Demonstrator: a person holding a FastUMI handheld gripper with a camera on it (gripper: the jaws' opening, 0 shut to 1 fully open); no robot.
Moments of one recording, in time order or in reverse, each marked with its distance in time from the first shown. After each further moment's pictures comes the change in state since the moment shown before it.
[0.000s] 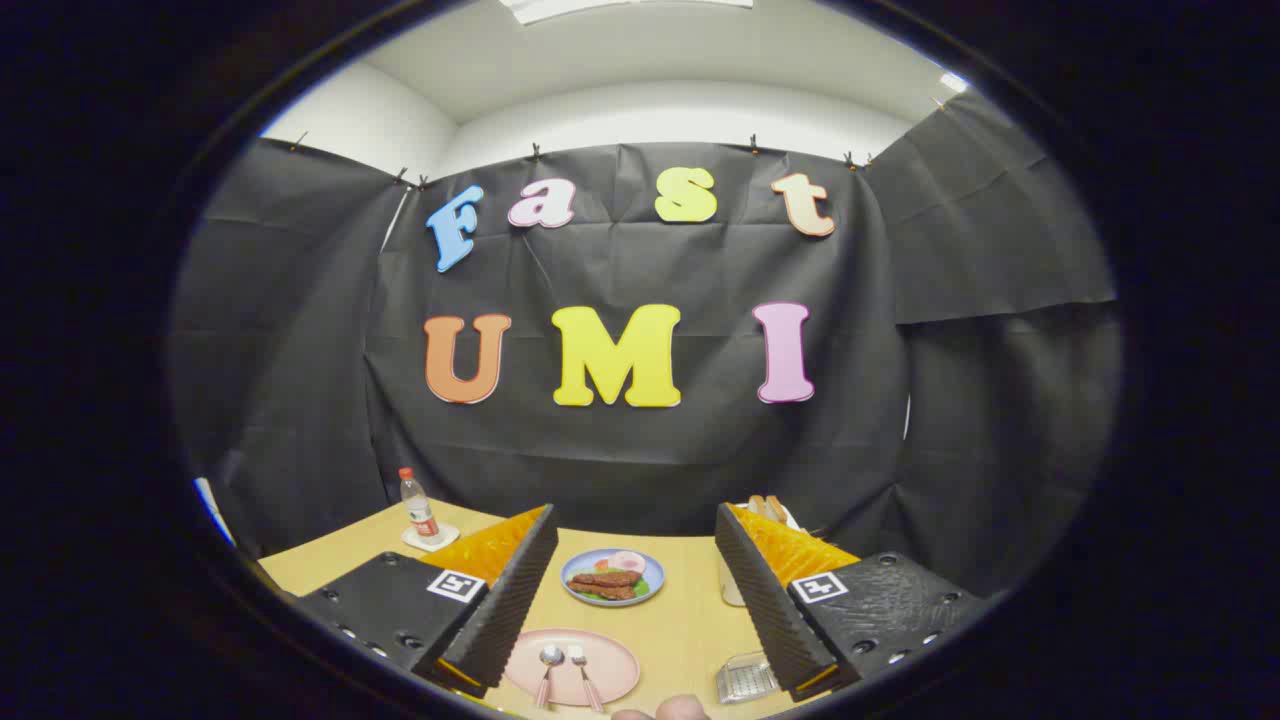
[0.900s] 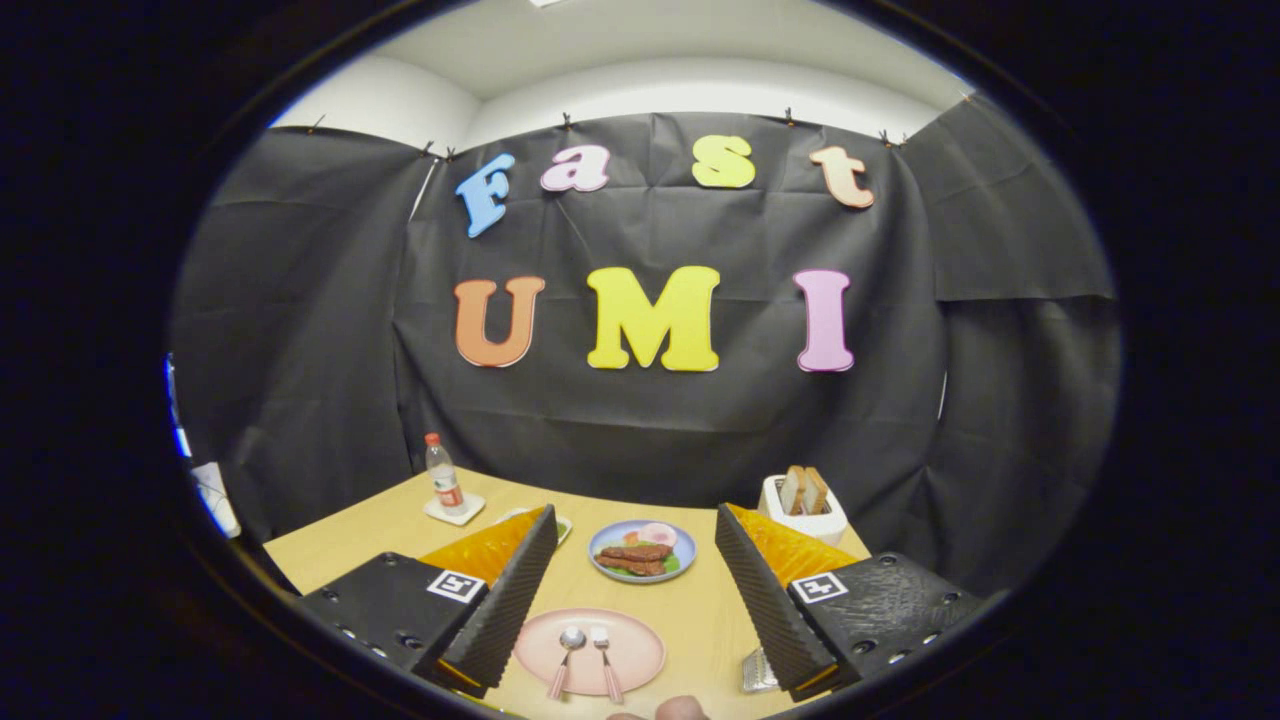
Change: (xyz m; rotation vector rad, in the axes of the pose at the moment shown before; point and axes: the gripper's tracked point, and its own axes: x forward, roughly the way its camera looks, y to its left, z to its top) arm 0.014 0.036 -0.048 -0.039 0.116 0.089
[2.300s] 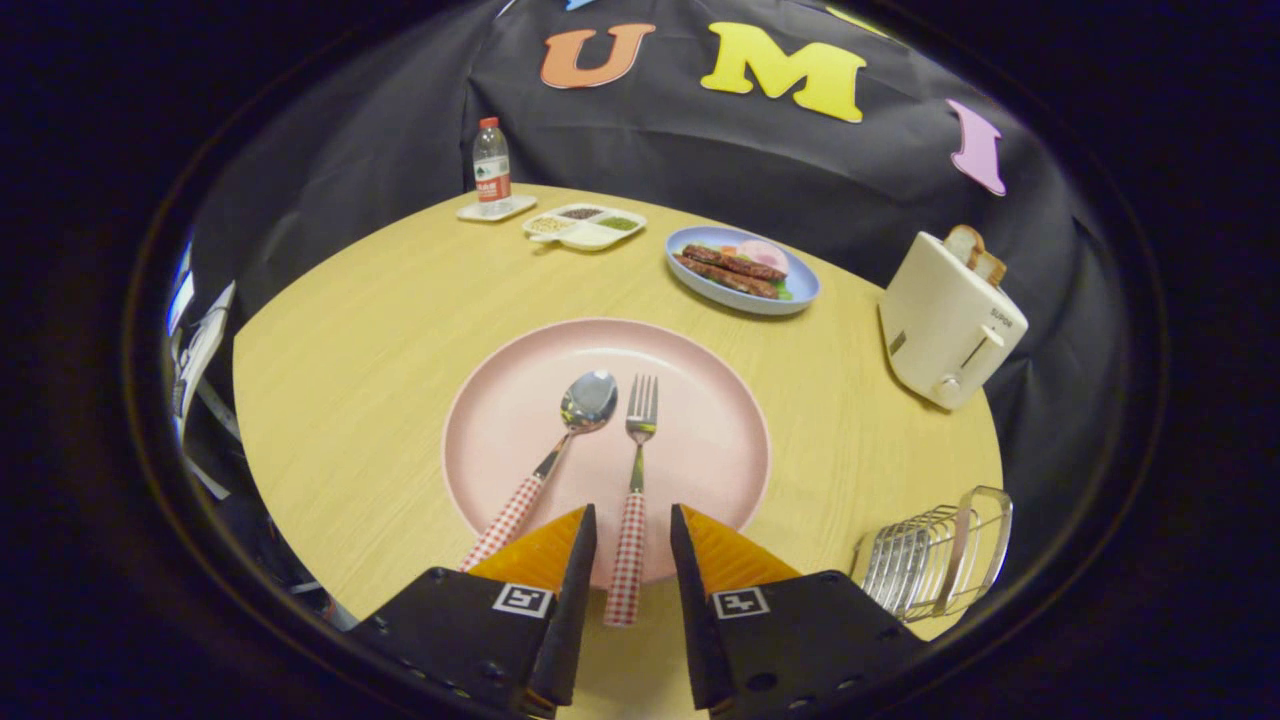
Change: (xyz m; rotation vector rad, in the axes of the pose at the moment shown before) arm 0.050 0.023 -0.316 -0.249 0.712 0.193
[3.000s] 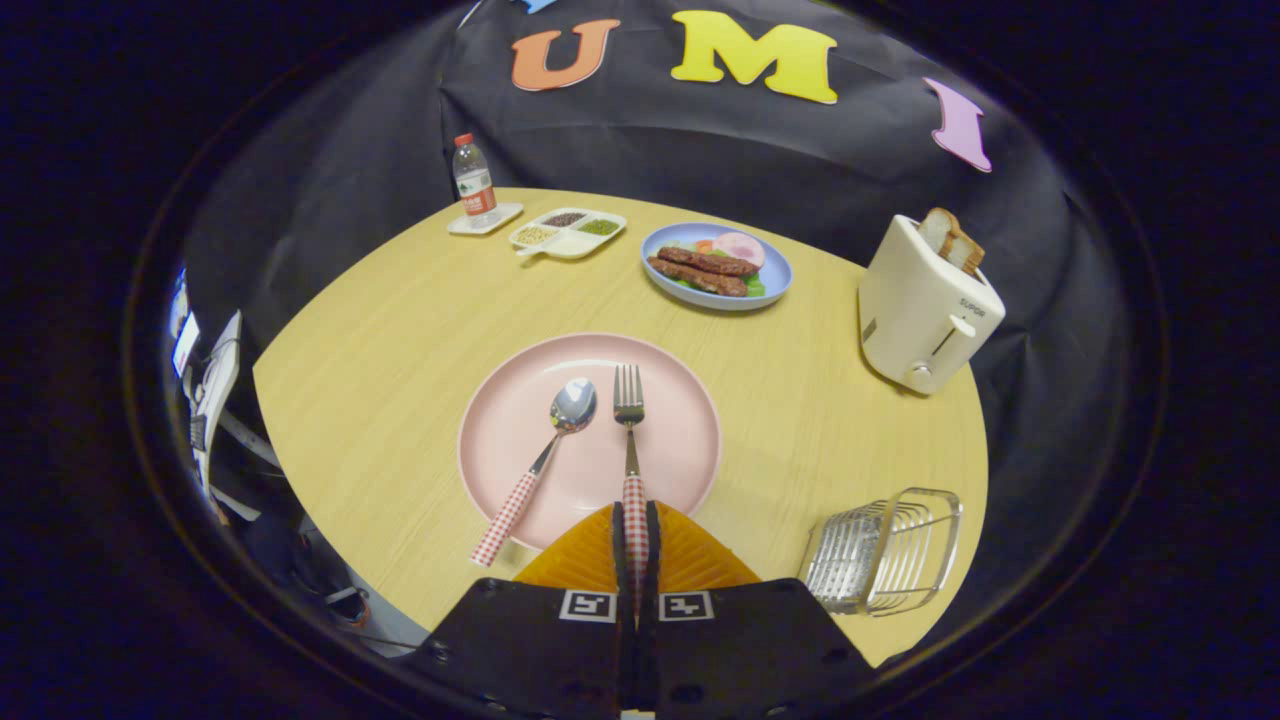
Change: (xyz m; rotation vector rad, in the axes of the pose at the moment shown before) arm -0.058 -0.038 0.024 0.097 0.059 0.033
